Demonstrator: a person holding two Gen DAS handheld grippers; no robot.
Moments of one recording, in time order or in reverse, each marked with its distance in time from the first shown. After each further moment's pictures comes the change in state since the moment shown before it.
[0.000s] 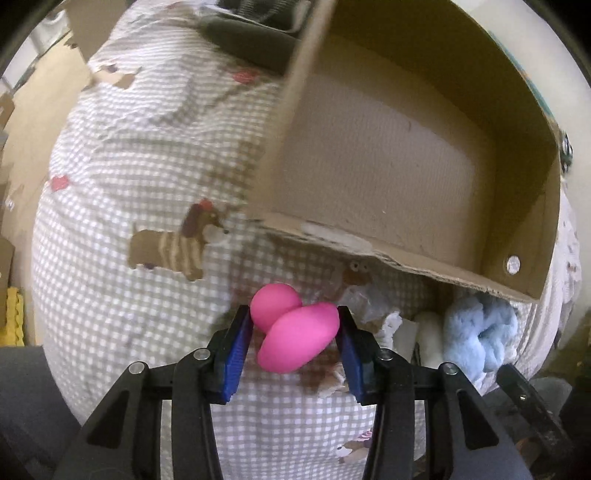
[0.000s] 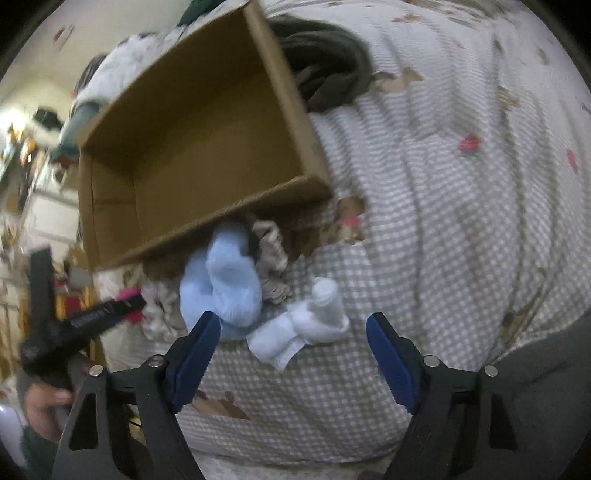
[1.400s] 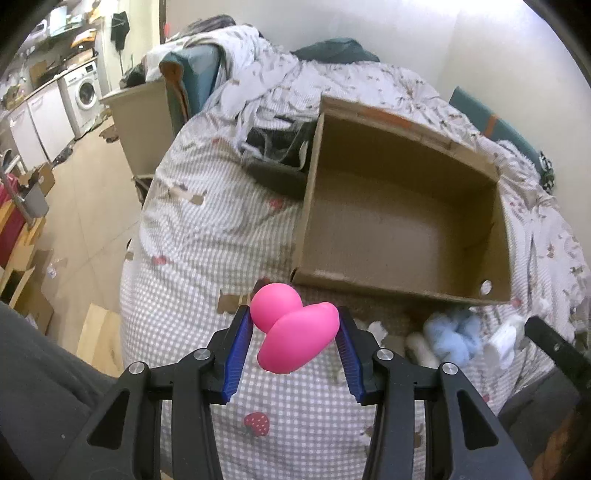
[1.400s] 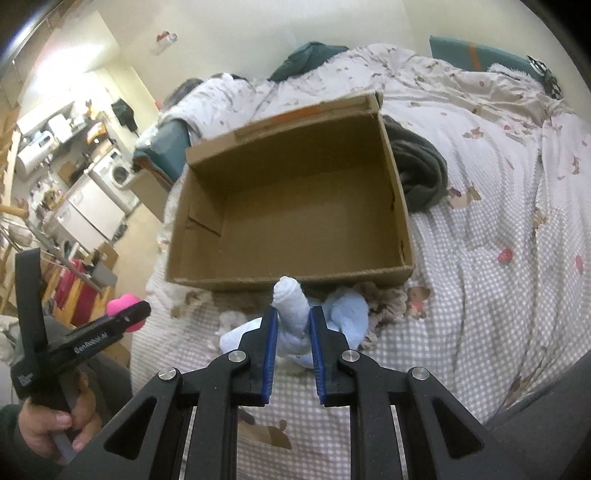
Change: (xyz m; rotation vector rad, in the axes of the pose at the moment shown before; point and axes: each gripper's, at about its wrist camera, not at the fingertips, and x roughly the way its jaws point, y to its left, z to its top) left arm -0.130 0.012 -0.077 0.111 -0.465 0.097; right arm -0.071 0.052 -0.022 -0.208 -0.347 0.199
